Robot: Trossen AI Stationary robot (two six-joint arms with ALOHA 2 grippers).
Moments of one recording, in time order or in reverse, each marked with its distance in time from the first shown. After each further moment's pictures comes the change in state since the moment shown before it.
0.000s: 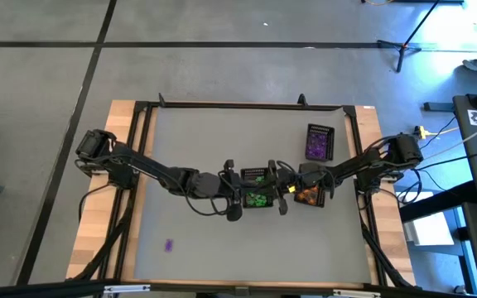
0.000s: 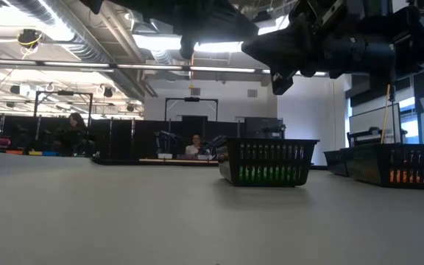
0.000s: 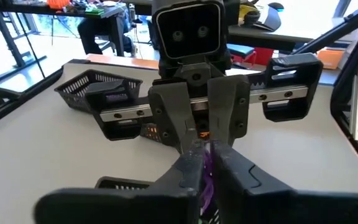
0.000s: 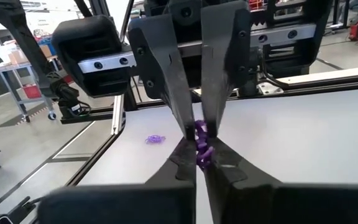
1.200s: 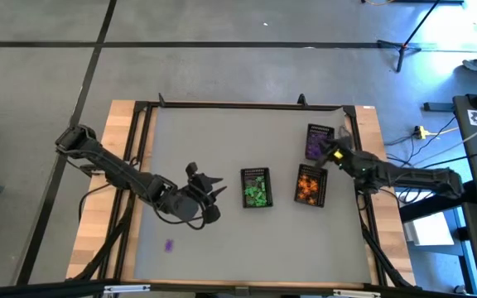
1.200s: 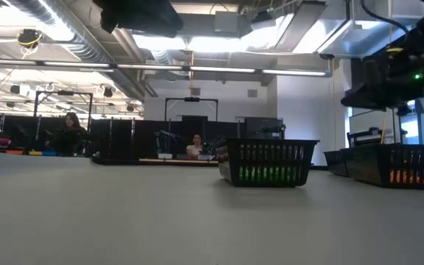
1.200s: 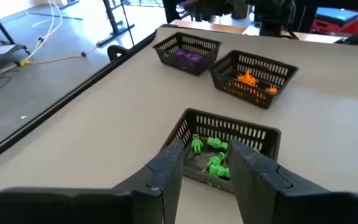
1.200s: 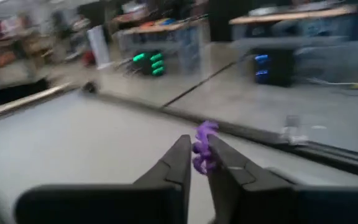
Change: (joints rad) left arm -0.233 -0.226 0.000 -0.611 -0.499 -0.317; right arm -0.247 -1.409 -0.452 -1.103 0.825 0.047
